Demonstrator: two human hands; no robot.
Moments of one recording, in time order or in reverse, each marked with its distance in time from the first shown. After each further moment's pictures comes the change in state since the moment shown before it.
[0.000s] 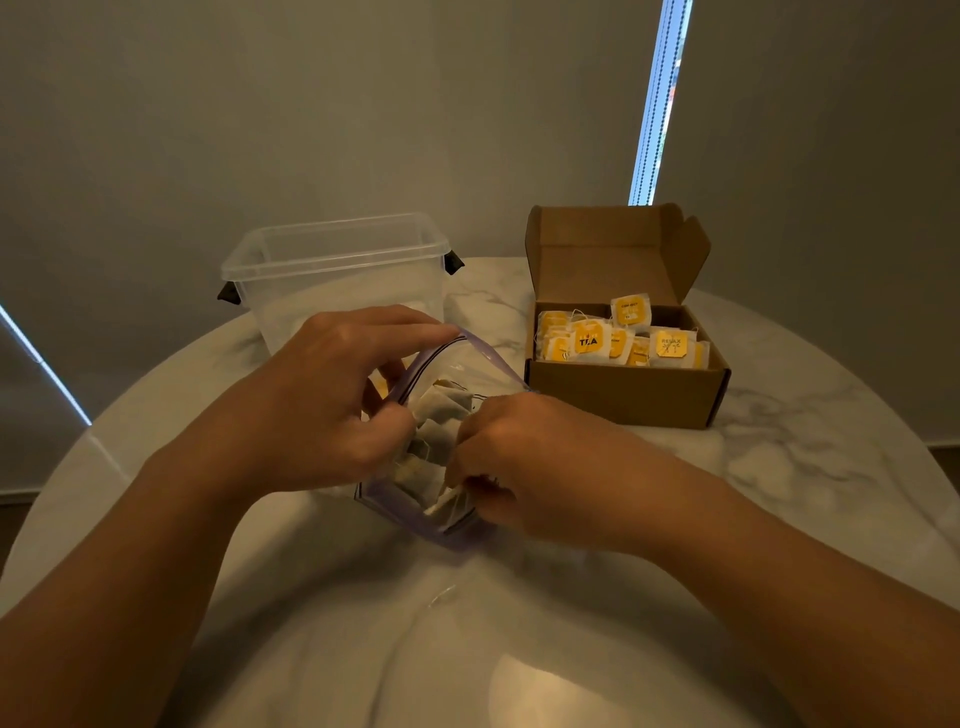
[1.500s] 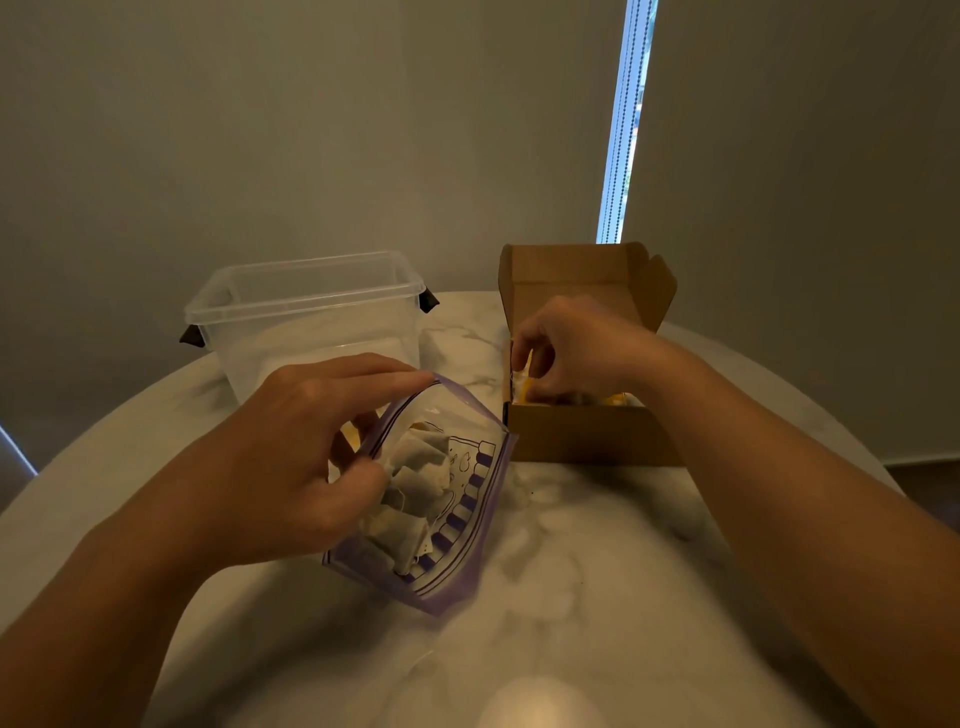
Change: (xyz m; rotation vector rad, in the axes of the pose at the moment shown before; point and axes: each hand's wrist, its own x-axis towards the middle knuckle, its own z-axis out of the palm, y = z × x) left_hand -0.003 -0.010 0.004 -0.028 0.019 -0.023; right_hand 0.037 0.126 -0.041 0.150 0.074 0.454
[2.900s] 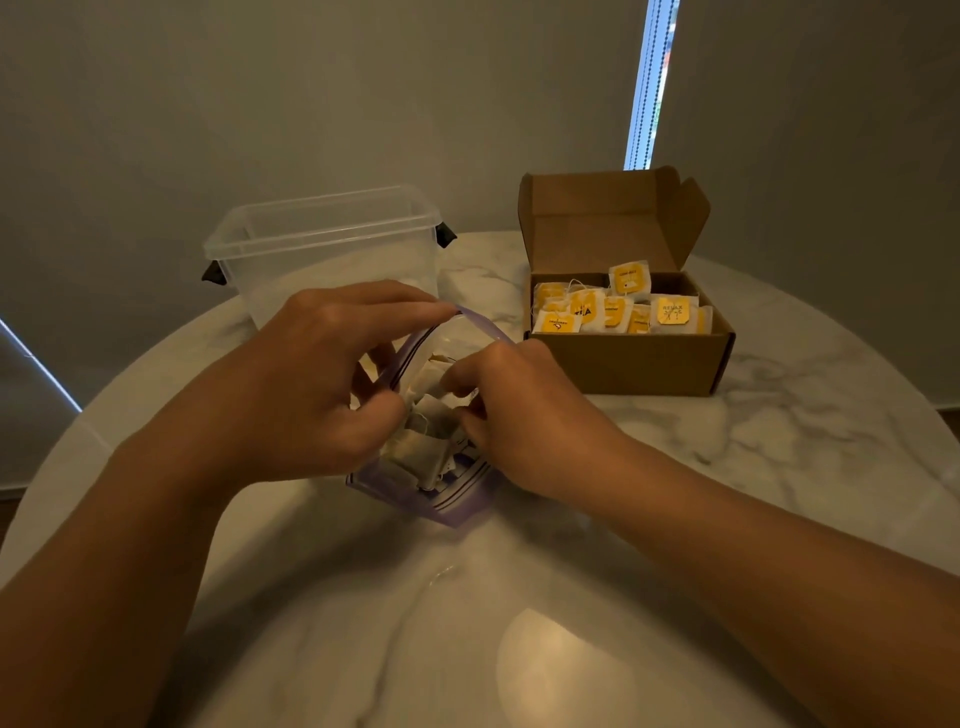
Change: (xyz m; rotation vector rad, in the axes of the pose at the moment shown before) left_hand -0.002 0.013 -0.005 0.074 -0.082 0.061; right_hand -0.065 -0.096 0.076 0.099 0.060 0.029
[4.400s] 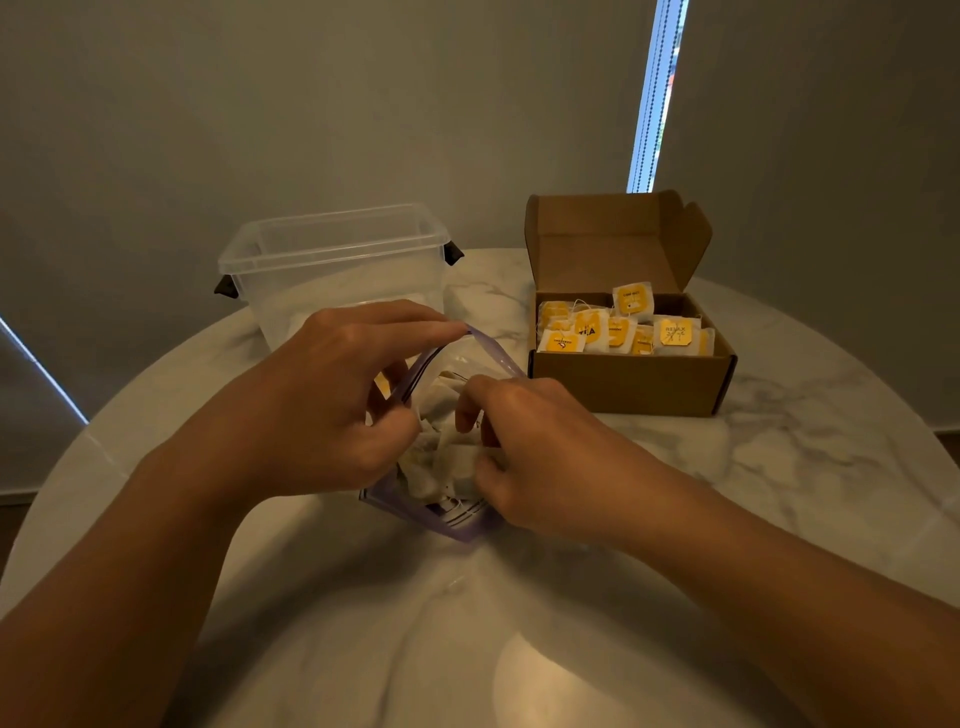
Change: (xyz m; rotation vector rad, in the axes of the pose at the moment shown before) left_hand 0.001 0.000 0.000 -0.006 0.005 -0.007; right_hand -0.028 -0.004 -0.015 0.043 -0.084 -0.069
